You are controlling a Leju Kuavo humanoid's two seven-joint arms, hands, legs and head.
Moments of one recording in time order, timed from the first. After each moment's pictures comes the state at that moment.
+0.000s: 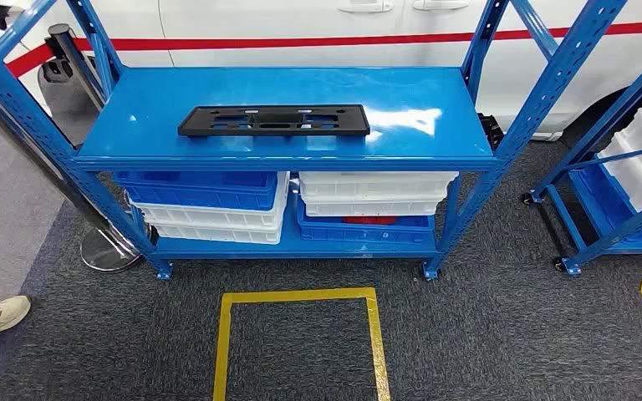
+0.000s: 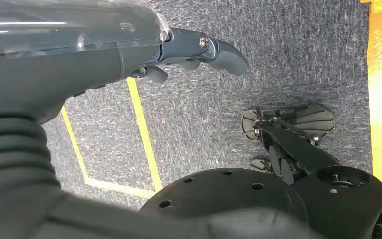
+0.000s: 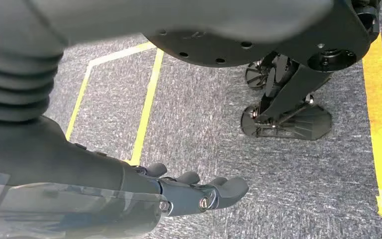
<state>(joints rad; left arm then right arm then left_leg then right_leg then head) 0.15 0.00 0.02 -0.38 0.00 0.00 0.00 0.15 0.00 -0.01 -0.41 0.02 0.00 0.00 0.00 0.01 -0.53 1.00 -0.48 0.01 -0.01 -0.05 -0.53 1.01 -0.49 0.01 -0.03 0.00</state>
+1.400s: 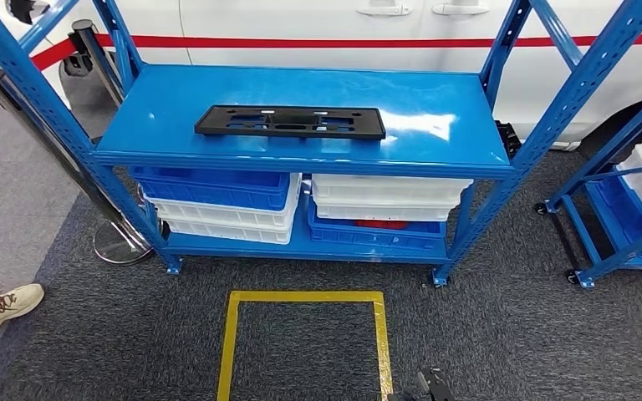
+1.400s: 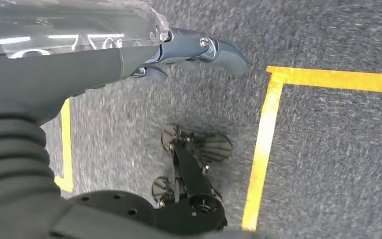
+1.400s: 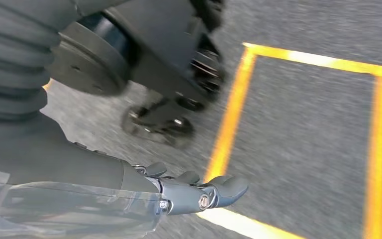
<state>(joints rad) -0.01 0.00 0.24 -0.26 0.00 0.04 -0.22 -0.10 0.13 -0.56 -0.38 0.67 0.26 -0.33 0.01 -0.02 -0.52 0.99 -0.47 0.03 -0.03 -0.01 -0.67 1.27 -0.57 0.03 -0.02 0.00</state>
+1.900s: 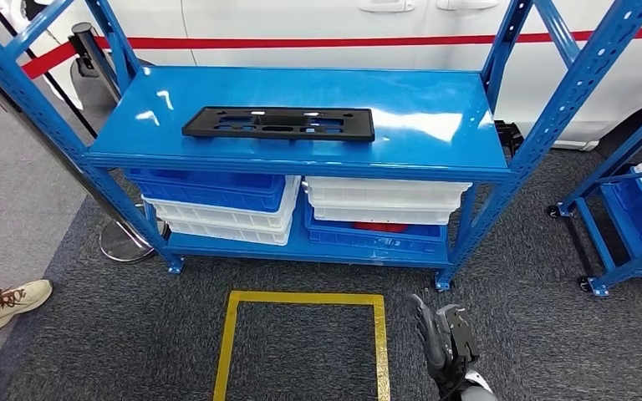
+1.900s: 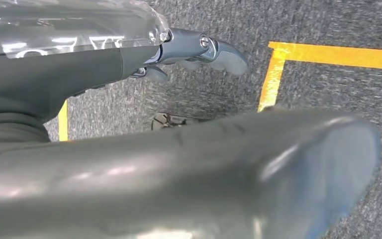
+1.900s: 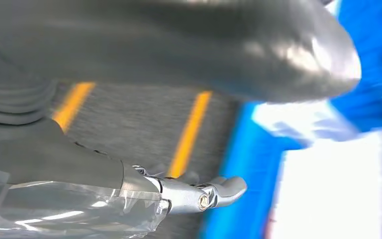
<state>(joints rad) -0.02 0.00 0.28 -0.24 -0.01 0.04 -0.23 -0.11 0.15 -0.33 -0.80 0.42 0.37 -0.47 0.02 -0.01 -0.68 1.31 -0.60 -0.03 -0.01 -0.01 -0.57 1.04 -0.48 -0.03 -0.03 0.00</state>
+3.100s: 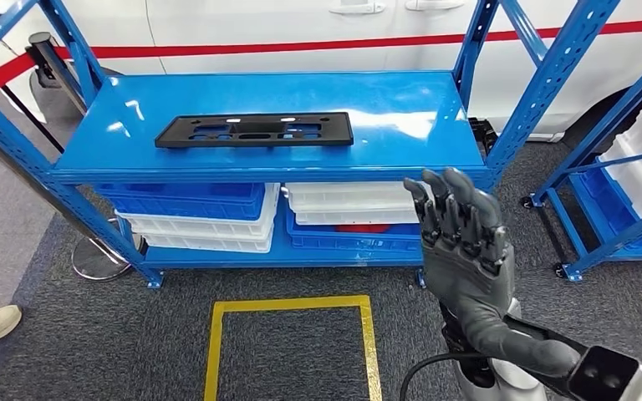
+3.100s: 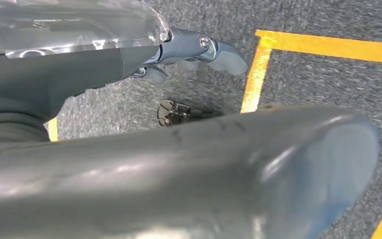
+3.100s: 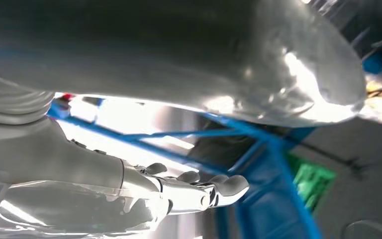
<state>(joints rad) -0.03 -0.02 0.41 -0.22 -0.02 0.04 -0.25 -0.16 0.06 0.25 -1.94 -0.01 0.43 -0.69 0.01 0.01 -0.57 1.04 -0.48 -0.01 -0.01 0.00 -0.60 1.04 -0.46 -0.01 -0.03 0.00</state>
